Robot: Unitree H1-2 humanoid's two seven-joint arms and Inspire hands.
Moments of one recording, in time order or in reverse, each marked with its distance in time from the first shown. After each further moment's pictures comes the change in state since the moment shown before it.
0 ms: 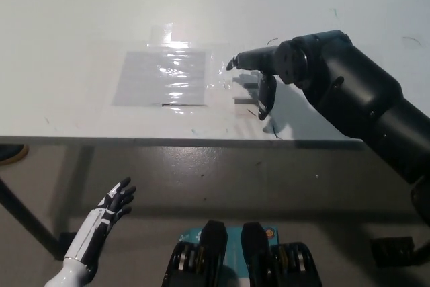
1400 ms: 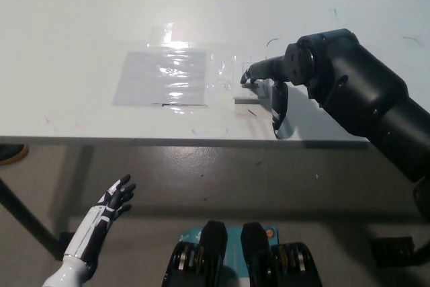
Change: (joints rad) left_arm -0.009 0.003 0.000 -0.002 -0.002 0.004 -0.001; right_arm 0.000 -0.004 -0.010 0.055 -0.040 -0.022 0.089
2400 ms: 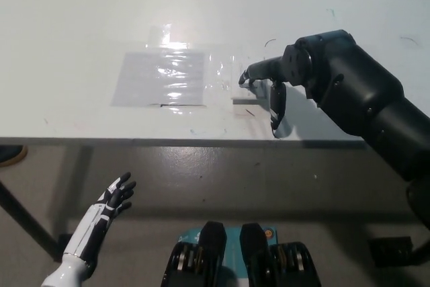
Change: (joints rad) left_arm -0.001 0.003 -0.001 -0.013 0.000 0.000 -0.001; right_arm -0.006 0.027 -0.015 0.079 -0.014 -0.052 -0.031
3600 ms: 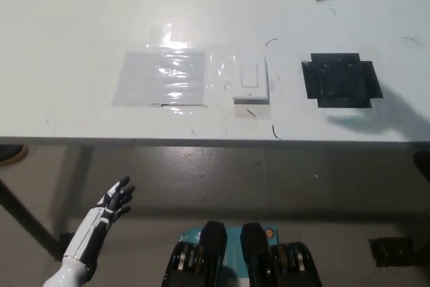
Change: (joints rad) left_arm 0.005 0.000 0.001 0.022 0.000 0.000 0.001; right_arm 0.074 -0.267 -0.623 -0.910 0.222 0.126 0.159
